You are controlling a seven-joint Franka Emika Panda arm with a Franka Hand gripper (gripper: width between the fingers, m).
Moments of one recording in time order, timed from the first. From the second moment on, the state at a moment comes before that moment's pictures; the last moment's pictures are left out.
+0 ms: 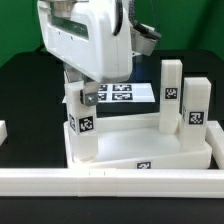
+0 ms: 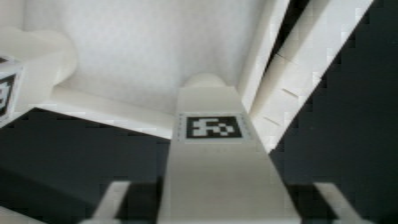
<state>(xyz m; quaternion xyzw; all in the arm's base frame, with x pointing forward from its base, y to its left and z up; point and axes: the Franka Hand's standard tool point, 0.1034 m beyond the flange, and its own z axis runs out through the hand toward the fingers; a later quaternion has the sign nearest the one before) 0.644 -0.069 0.118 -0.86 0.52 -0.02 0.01</state>
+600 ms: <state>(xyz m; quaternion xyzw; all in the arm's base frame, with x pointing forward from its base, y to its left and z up) 0.643 -0.070 0.117 -0.97 0.26 -0.03 0.00</state>
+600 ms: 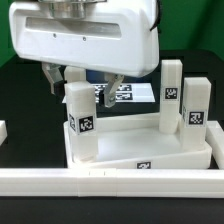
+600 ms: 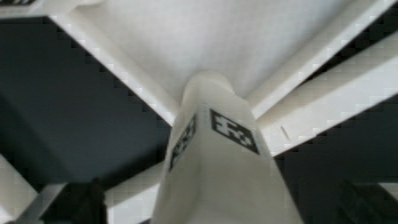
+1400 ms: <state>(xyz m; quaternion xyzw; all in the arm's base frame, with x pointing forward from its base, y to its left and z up) 0.643 -0.067 0.116 -1.00 -0.05 -0.02 -0.02</state>
